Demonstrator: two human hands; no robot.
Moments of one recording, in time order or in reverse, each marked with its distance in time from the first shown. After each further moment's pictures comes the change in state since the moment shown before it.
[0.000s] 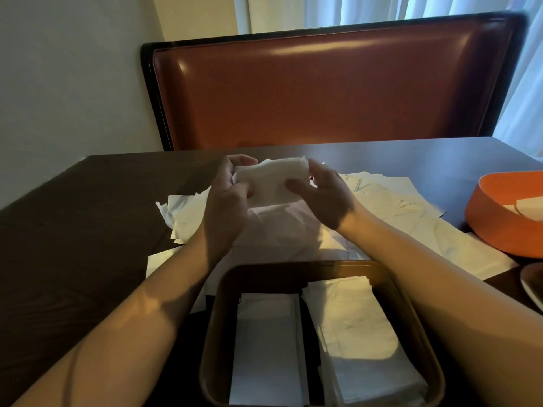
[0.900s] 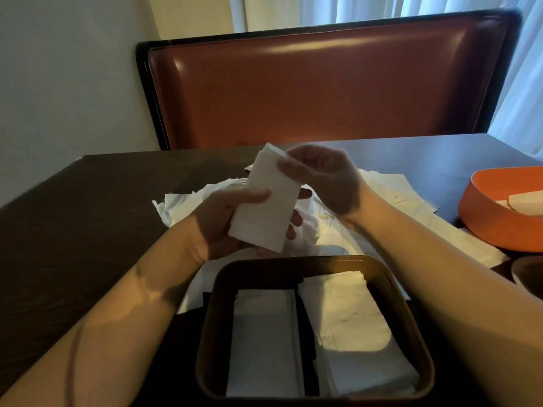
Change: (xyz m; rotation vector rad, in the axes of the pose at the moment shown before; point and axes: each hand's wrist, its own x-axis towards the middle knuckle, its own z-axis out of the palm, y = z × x) left_hand -0.014 0.024 -0.022 -0.490 -0.850 -0.449; right_hand -0.007 -0.027 -0.023 0.426 -0.056 -0.022
